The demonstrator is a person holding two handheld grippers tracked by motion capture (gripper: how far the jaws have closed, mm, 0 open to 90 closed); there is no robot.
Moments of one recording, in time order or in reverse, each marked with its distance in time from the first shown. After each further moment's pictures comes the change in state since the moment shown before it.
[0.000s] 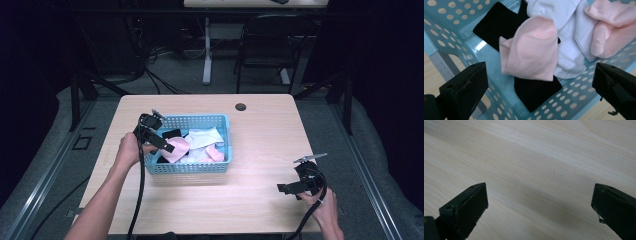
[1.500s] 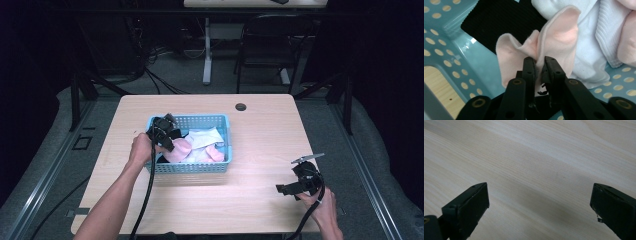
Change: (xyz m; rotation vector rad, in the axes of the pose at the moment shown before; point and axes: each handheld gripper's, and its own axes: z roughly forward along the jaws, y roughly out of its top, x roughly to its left) left arm -0.004 0.014 0.042 0.121 0.046 -0.003; right arm 0.005 0.001 0.002 0.003 -0.012 -0.037
